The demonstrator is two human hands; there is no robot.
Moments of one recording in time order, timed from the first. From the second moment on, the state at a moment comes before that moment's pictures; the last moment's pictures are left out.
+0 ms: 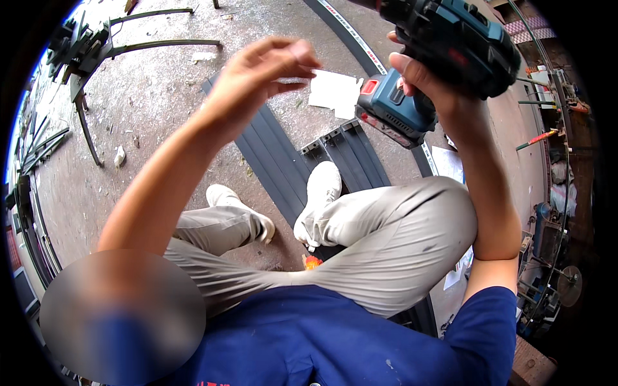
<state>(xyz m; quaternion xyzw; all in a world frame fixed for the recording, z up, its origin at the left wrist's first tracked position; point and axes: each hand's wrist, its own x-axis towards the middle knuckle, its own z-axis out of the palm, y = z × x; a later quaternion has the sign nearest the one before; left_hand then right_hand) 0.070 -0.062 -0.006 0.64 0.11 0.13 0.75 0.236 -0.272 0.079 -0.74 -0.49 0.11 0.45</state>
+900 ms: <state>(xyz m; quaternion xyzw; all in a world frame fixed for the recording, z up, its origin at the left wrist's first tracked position) 0.254 -0.202 -0.355 0.93 0.20 -0.07 0.30 0.377 -0.380 -0.189 -0.84 0.00 0.33 0.43</state>
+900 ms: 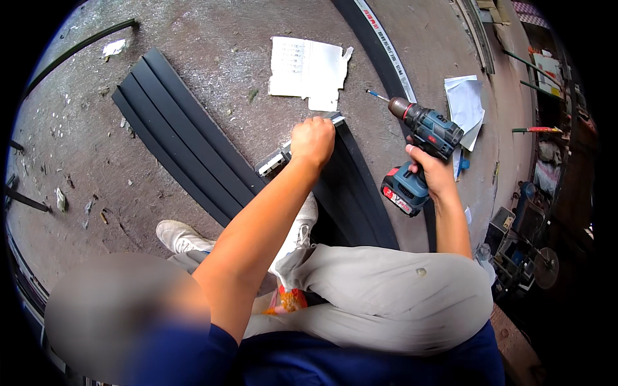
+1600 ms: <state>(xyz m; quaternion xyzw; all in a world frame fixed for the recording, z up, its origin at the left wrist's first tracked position) 0.251 -0.201 -0.361 0.92 0.21 -0.05 0.33 0.386 -0.382 -0.220 -0.90 -0.22 0.31 0.20</state>
